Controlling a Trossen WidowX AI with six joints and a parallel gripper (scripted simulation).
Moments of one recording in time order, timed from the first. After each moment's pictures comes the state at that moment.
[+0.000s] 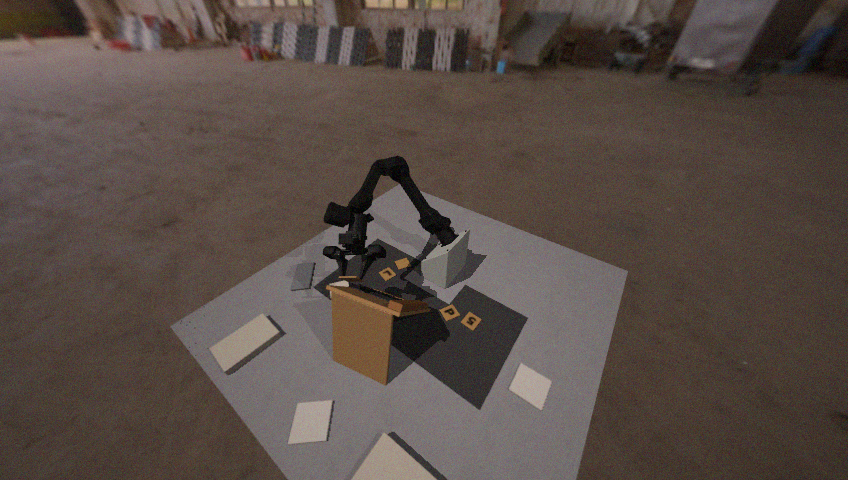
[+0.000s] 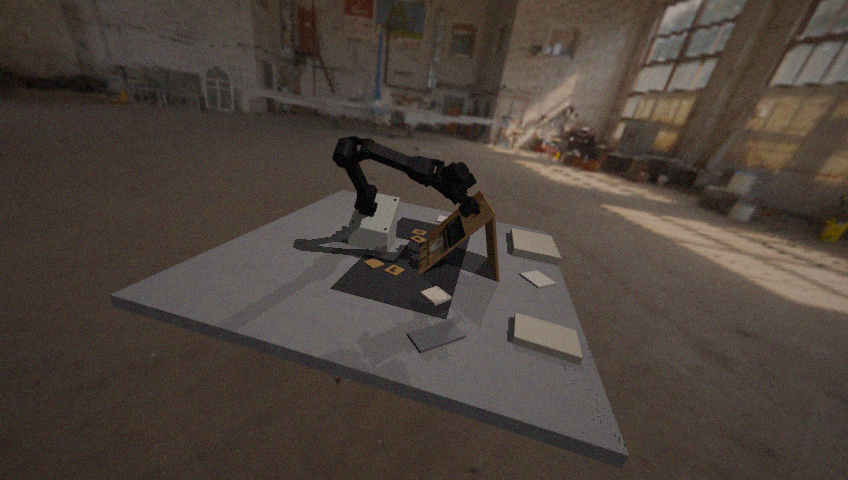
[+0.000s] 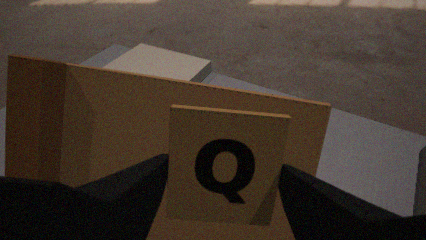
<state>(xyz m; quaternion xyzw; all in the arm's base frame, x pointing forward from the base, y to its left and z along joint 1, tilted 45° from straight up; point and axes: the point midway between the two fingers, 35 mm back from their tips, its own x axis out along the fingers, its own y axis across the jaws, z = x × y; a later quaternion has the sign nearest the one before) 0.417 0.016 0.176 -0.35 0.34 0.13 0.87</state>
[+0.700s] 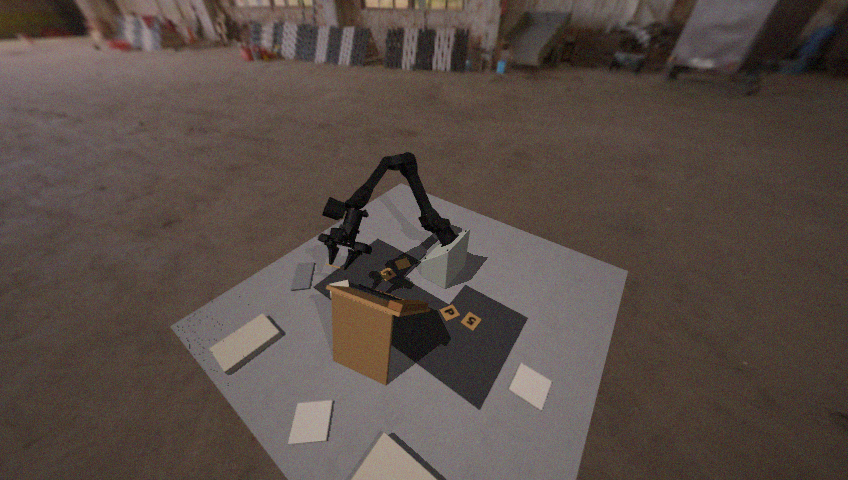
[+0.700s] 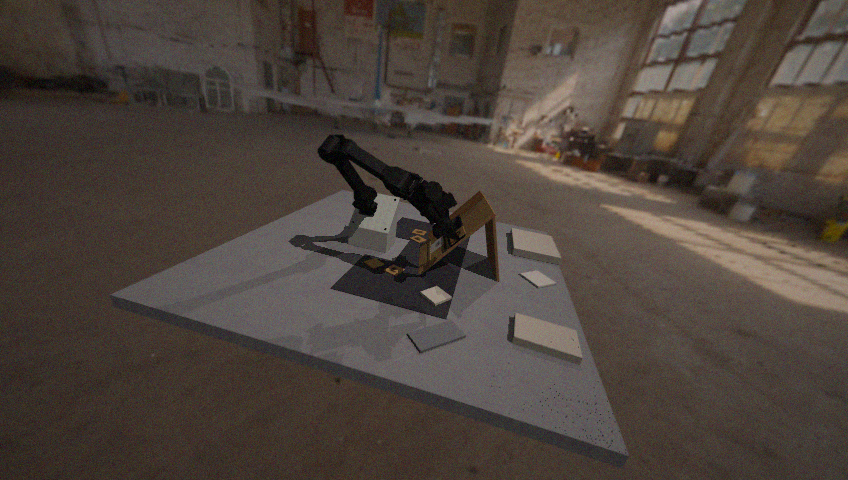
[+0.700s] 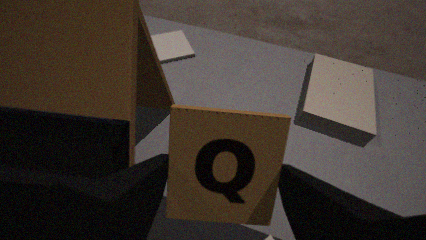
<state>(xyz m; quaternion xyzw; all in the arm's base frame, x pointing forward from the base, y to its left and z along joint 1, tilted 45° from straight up) 0.371 -0.110 0.218 -0.38 0.34 -0.01 0.86</state>
